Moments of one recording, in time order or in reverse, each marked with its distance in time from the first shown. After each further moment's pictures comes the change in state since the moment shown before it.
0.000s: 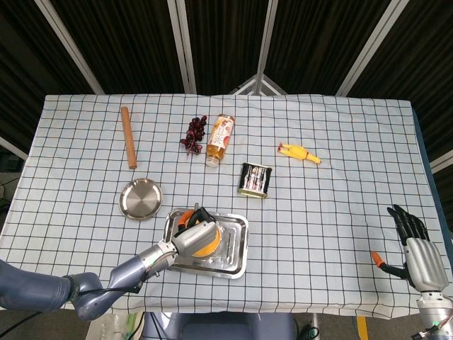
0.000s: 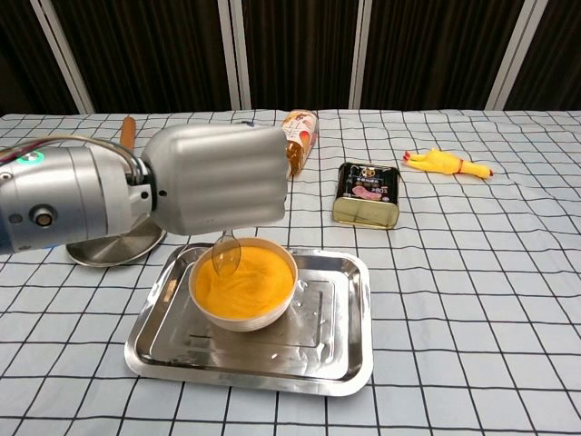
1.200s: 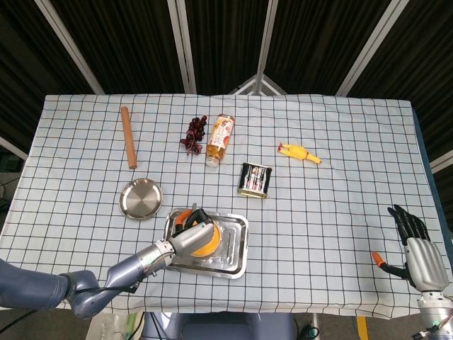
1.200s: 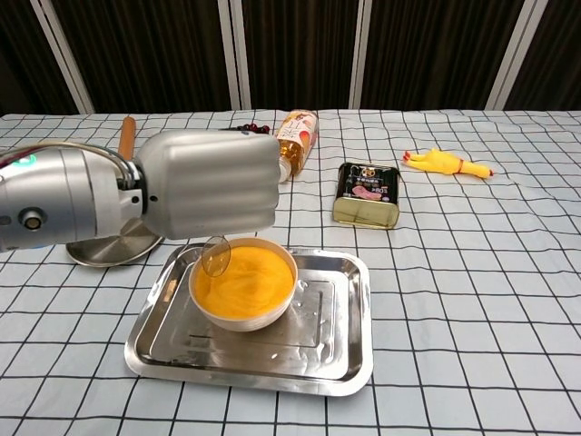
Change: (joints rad) left arm -0.017 0.021 0.032 0.008 0.017 -0.001 0.004; right arm 0.001 0.001 0.000 0.000 0.005 -0.005 -0.003
